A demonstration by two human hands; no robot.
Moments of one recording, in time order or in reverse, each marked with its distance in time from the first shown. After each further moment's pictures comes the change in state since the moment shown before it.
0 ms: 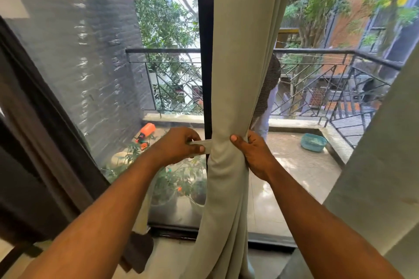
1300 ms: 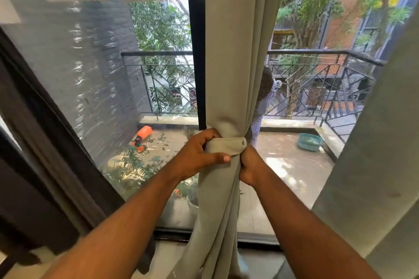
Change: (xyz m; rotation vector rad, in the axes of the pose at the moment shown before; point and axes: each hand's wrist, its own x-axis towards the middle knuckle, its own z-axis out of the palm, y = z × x) left_hand -0.009 0.039 0.052 -0.655 -0.010 0.212; right_hand -0.012 -0.008 0.015 0.267 0.091 0.401
